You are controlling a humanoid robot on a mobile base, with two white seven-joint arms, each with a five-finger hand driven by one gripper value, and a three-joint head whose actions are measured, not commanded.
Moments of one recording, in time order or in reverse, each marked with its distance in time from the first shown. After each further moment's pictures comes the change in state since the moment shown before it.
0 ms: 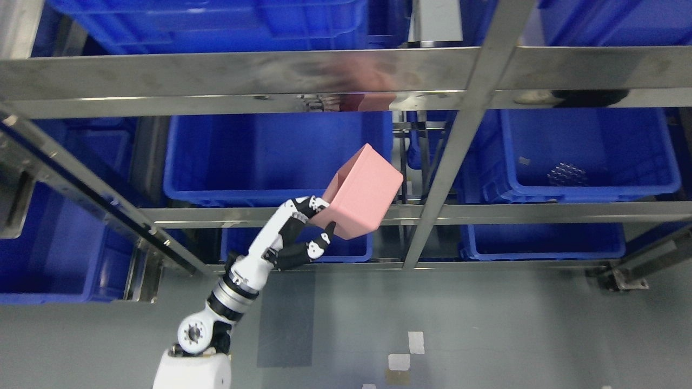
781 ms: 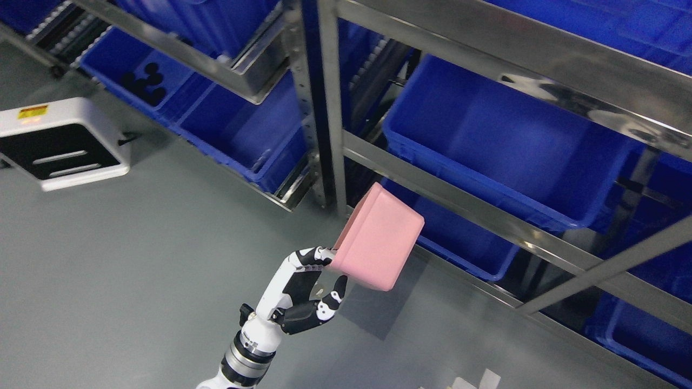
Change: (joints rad) left arm 0.298 0.000 -0.158 -0.222 0.217 -0.144 -0.002; right arm 0.000 0.000 0.000 0.000 0.000 -0.001 -0.007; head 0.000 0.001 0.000
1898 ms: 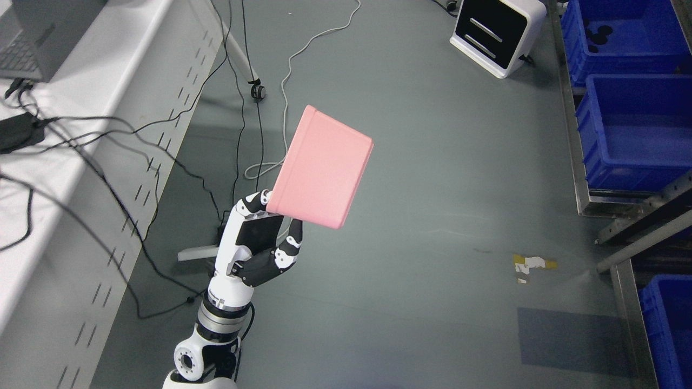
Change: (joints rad) left arm -0.134 0.000 0.055 -0.064 0.128 -0.005 0.035; right arm -0.001 0.000 0.000 0.000 0.000 -0.001 0.000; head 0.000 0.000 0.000
